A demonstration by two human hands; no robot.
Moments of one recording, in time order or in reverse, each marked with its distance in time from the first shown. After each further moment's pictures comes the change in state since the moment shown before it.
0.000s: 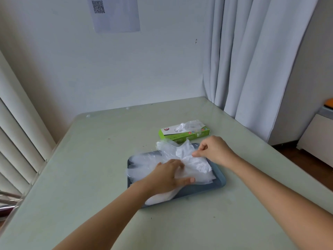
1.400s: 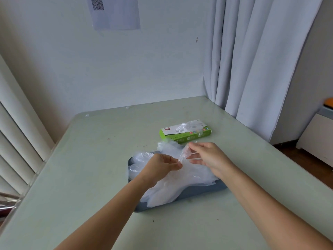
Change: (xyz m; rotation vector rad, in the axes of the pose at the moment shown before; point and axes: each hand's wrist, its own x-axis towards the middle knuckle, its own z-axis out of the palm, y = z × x) left_hand 0.011 -0.013 -0.013 -0.847 0.153 -0.302; right_hand -0.014 -0.028 0.026 0.953 -0.051 0.214
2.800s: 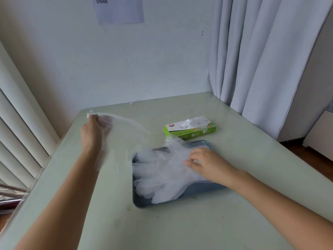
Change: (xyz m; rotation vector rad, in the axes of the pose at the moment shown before) left_hand -0.019 0.033 -0.139 -0.481 0.839 0.233; right_hand 0.003 0.028 -0.007 -1.145 -0.208 -0.499
